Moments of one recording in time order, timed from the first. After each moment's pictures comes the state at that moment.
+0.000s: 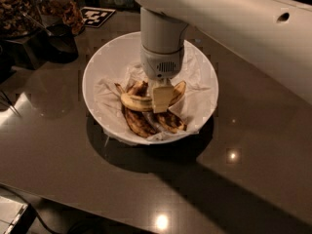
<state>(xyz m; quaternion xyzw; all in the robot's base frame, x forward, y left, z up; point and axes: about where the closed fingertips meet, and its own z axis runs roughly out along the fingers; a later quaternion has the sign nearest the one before) 0.509 -0.015 0.878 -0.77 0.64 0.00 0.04</state>
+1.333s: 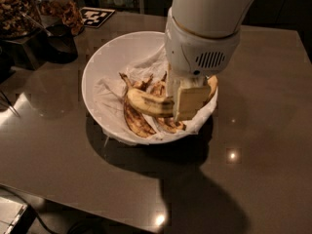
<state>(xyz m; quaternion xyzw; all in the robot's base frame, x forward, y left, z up) 0.412 -0.043 0.970 -0.76 0.64 -0.03 0.10</state>
